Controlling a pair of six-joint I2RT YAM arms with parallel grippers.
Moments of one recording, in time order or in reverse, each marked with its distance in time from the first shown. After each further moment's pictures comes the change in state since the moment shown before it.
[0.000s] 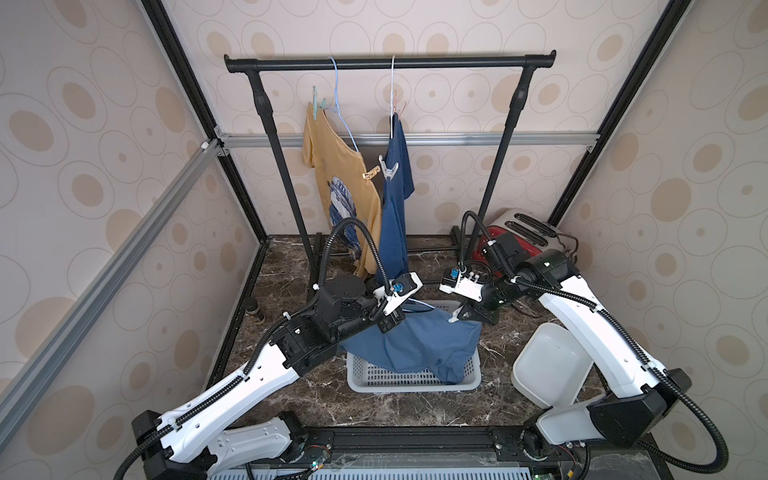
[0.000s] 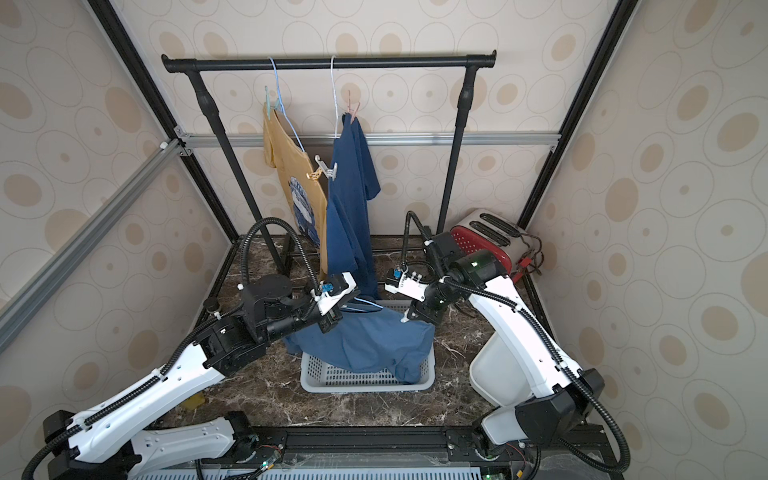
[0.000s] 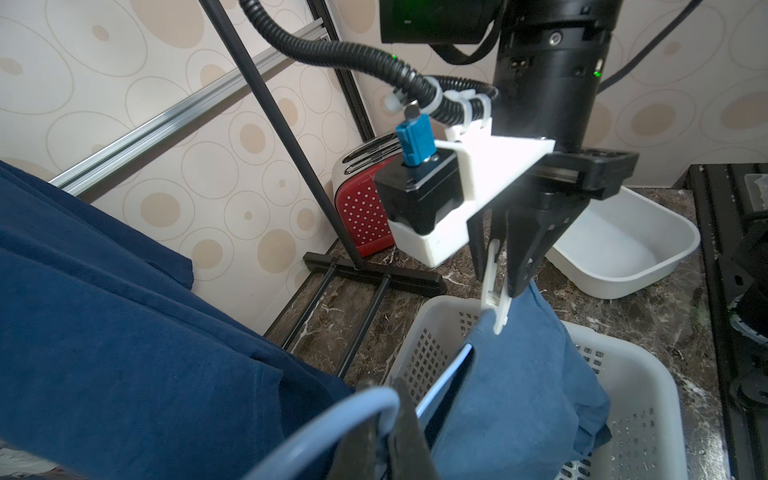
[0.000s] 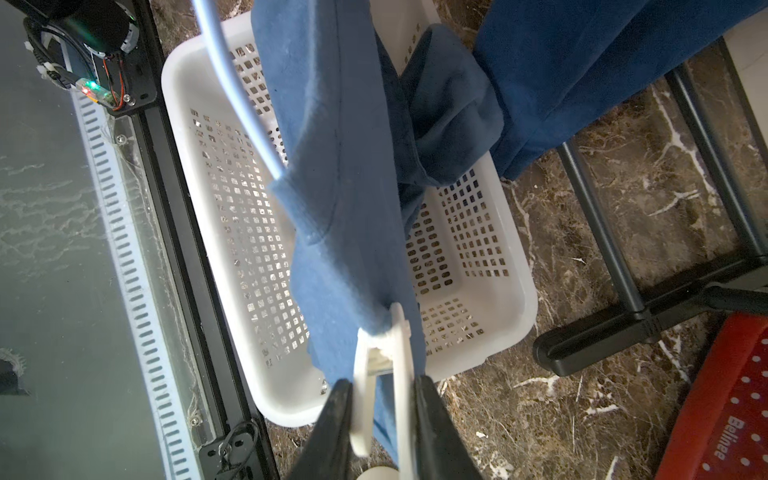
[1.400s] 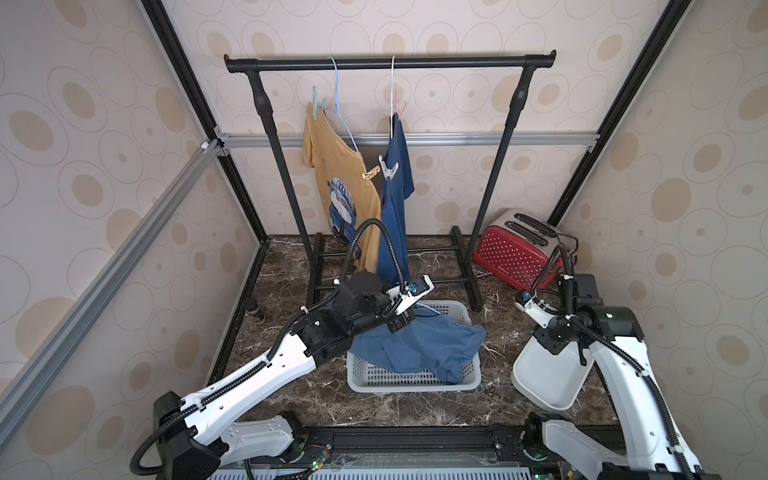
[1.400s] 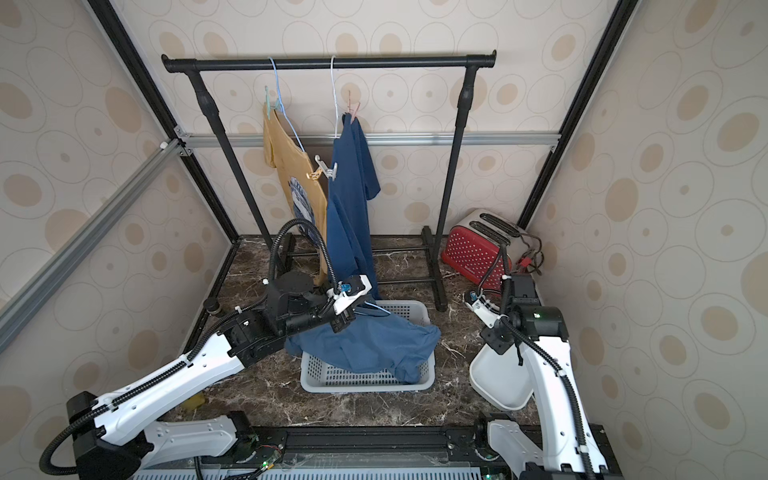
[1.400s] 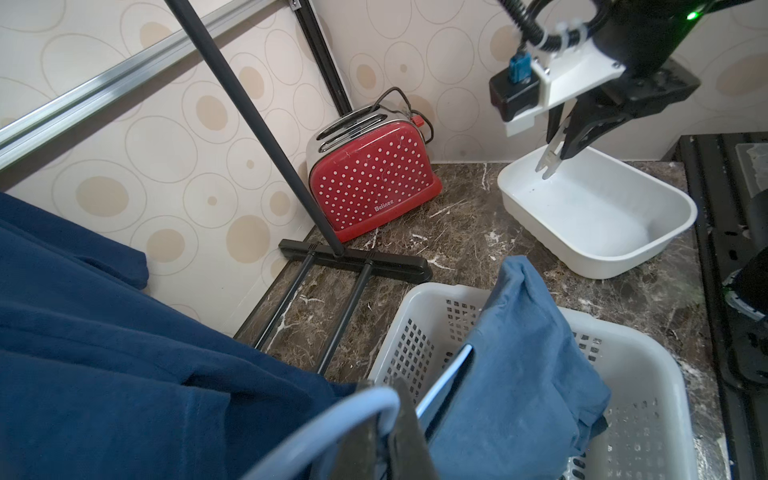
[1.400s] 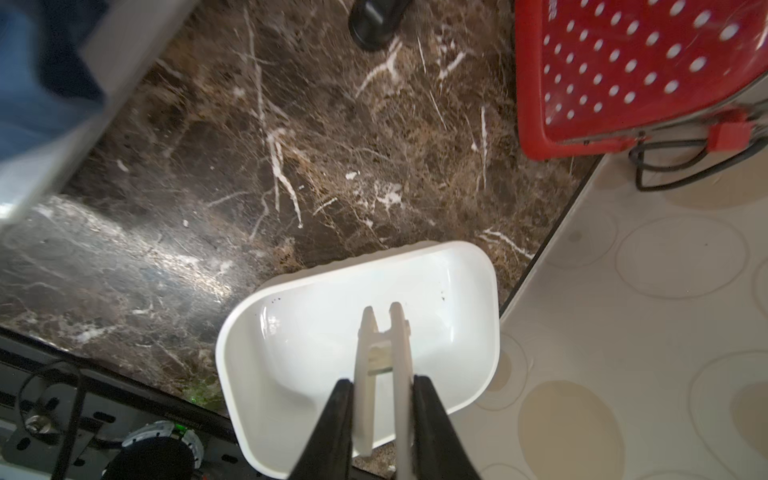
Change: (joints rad) left arm 0.000 0.103 0.000 0.031 0.040 0.008; right arm -0.554 -0.389 -0.505 0.135 0.418 -0.076
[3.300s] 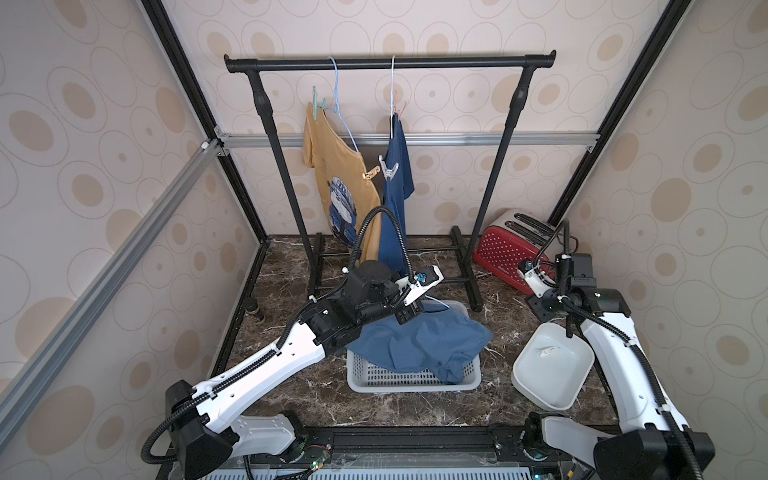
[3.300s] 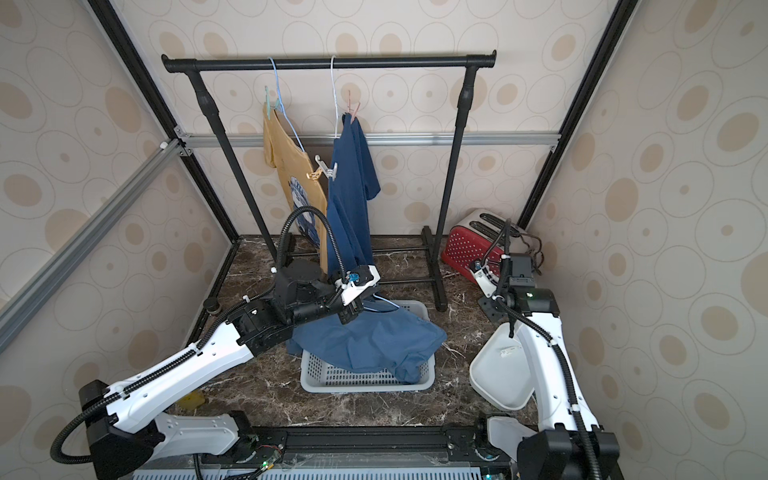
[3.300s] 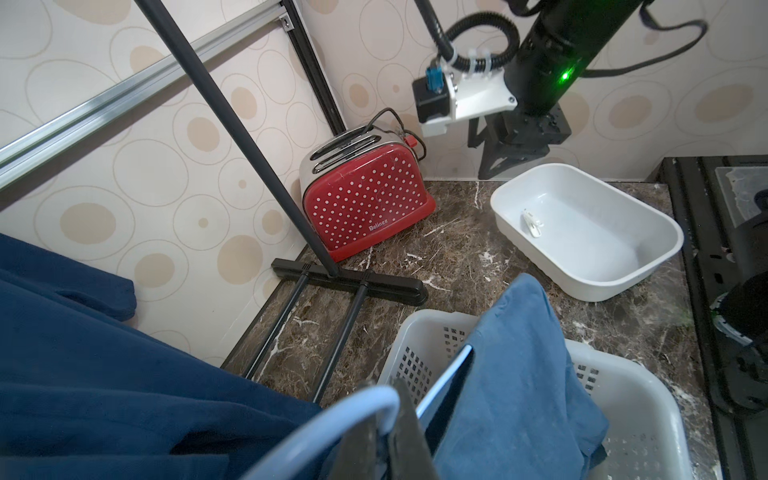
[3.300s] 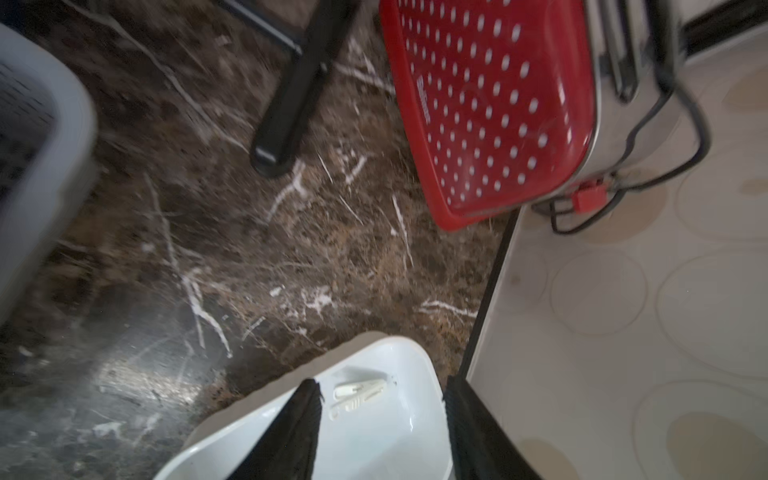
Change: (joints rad) left arm 0.000 0.089 0.123 -0.021 0.035 -0.010; right arm 0.042 0.117 0.108 0.275 -0.024 0.148
